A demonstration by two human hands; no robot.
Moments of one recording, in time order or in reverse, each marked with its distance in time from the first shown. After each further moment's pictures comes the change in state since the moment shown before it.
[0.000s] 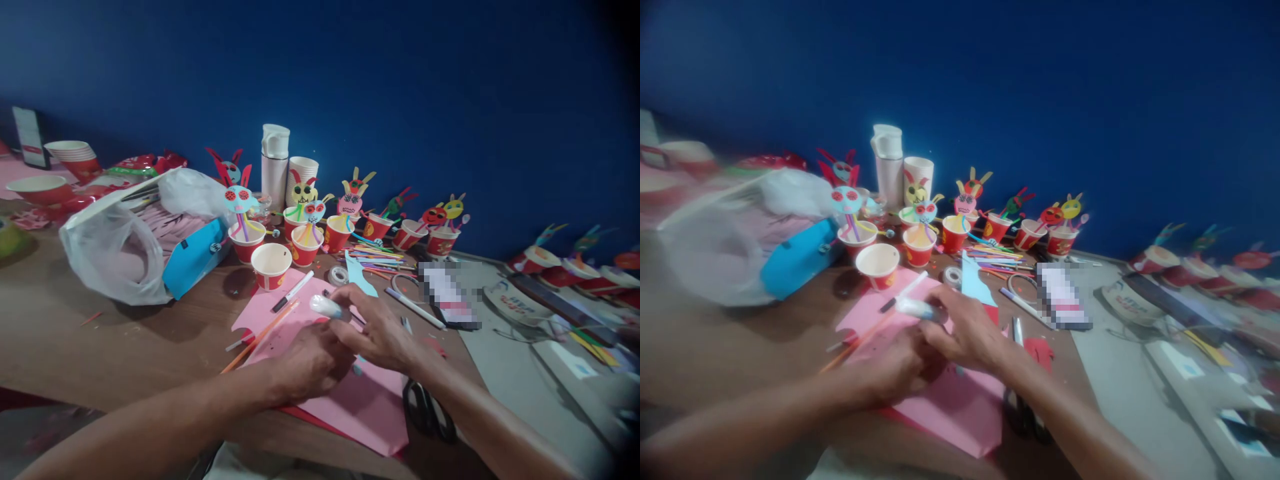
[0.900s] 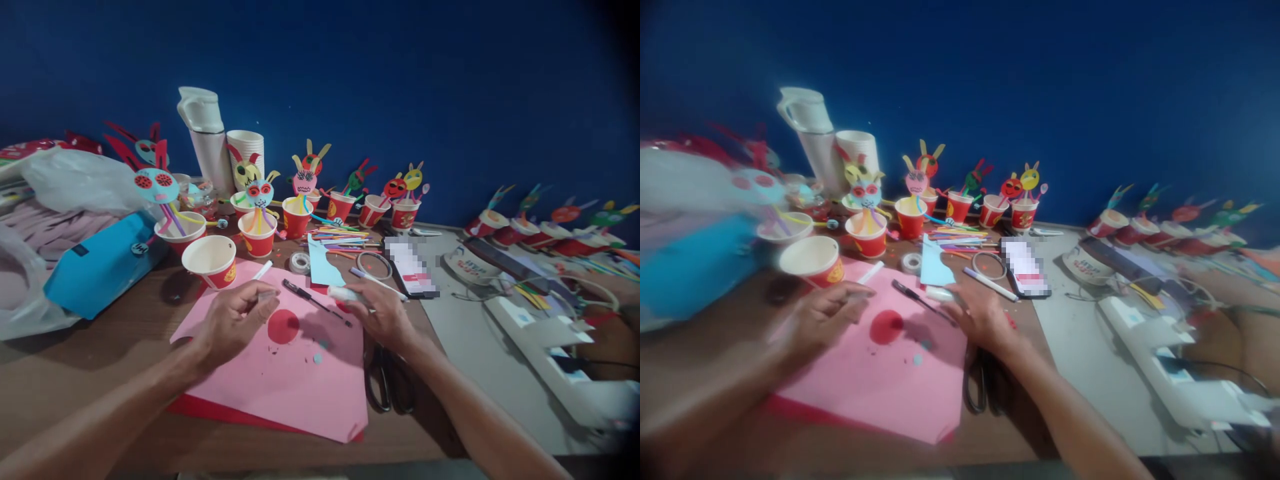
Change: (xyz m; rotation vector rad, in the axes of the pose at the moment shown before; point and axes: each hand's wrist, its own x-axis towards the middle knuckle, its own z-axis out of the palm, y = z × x) left_hand 0.010 -0.018 -0.030 -0.403 0.273 -0.576; right_hand -0.072 0.077 -0.014 -0.238 0.285 0.127
